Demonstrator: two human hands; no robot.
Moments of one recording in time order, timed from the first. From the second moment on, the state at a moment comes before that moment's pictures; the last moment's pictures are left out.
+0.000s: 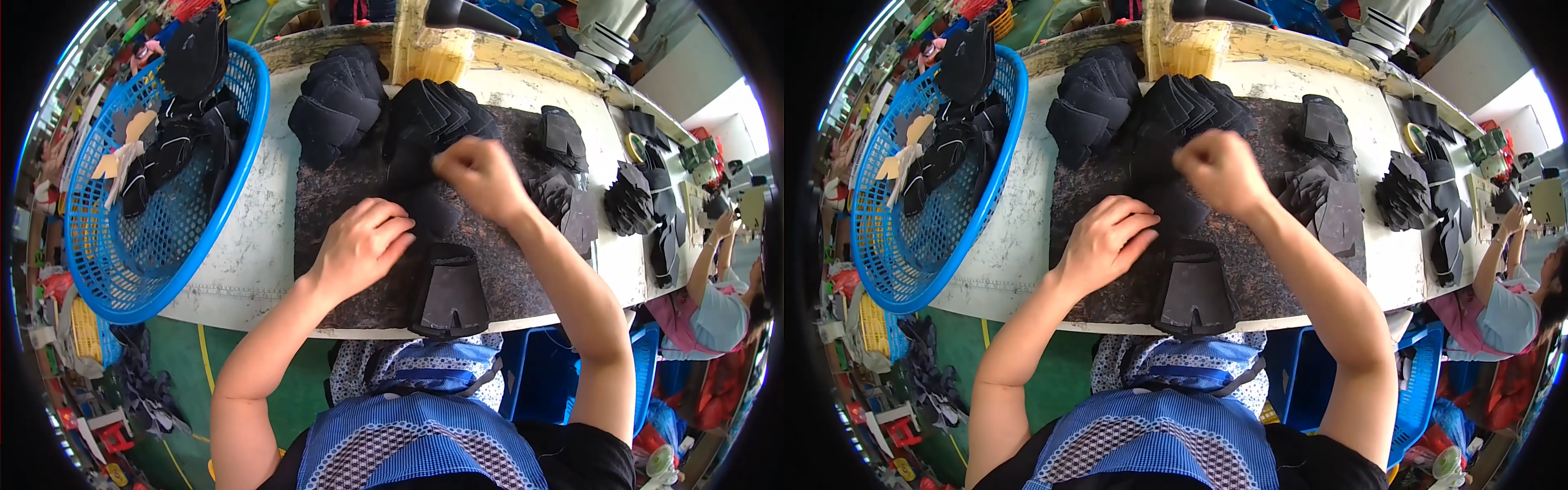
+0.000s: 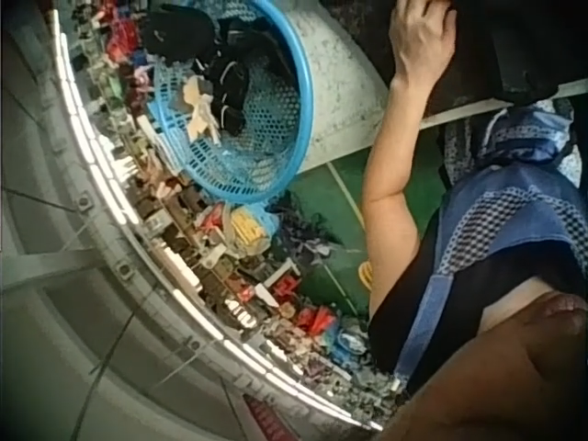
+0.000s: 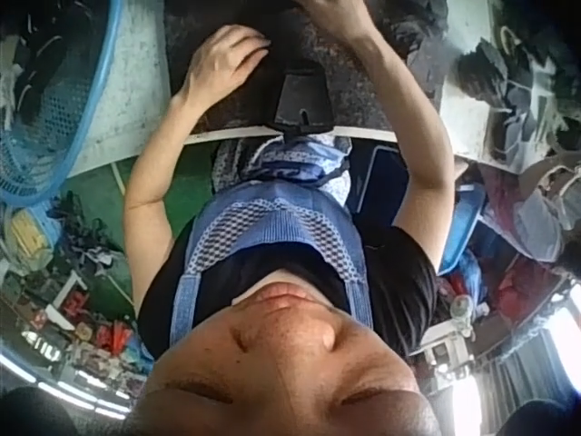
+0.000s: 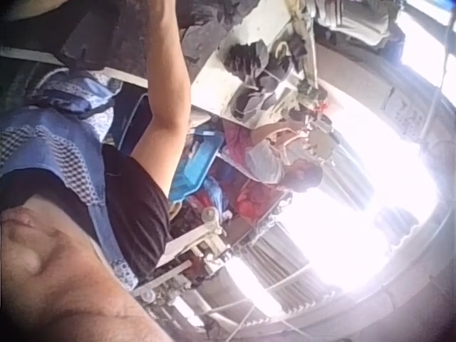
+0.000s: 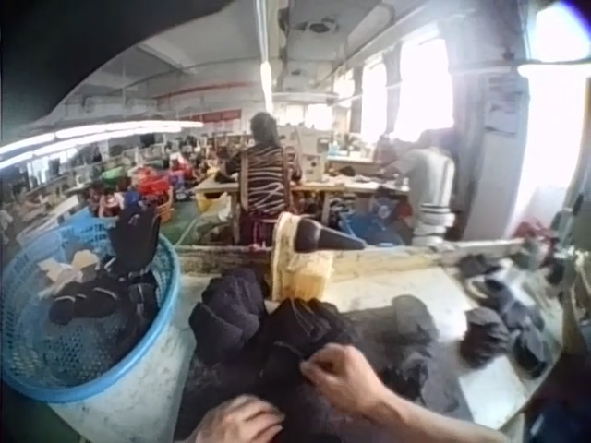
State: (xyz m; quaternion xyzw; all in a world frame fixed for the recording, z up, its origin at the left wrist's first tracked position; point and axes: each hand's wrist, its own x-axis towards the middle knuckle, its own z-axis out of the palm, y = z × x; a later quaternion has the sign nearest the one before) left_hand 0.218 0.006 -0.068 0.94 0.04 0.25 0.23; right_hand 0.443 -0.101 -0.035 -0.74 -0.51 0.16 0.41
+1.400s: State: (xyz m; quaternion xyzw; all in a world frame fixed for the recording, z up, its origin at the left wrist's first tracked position) left_hand 0.222 -0.092 0.005 0.85 -0.06 0.22 0.47; right_hand 0.428 -0.312 -0.023 -0.61 -0.32 0.23 0.69
